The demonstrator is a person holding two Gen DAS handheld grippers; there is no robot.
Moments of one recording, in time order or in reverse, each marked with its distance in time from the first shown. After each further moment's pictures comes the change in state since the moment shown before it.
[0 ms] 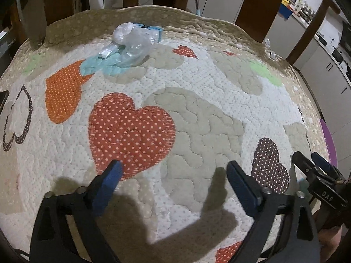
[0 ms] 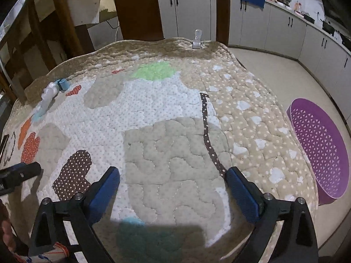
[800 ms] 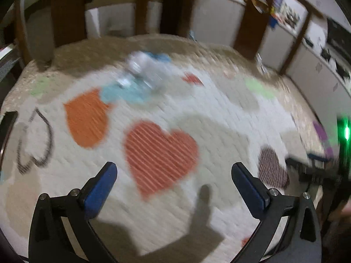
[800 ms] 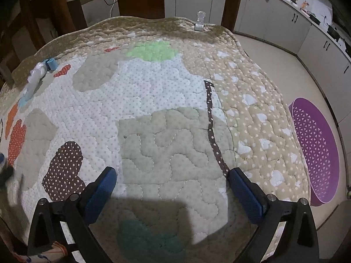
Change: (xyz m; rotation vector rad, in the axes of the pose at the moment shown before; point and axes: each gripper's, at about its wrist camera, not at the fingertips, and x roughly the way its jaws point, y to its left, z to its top) left arm -0.036 0.041 0.018 0.043 -0.153 -0.024; right arm 0.015 0.014 0.014 -0.061 0.142 -0.091
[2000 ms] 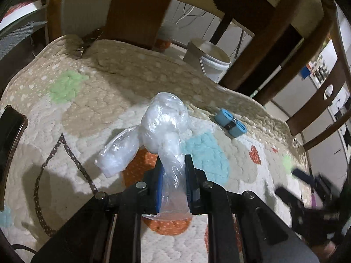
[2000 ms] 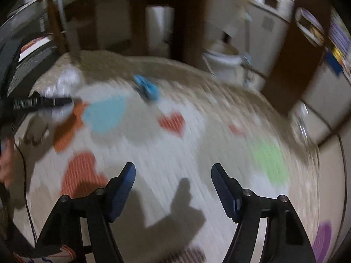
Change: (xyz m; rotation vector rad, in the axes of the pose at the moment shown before) left arm 0.033 0.130 0.076 -0.324 -0.011 -0.029; right arm -0.022 0.174 0.096 -0.479 -0.152 0.226
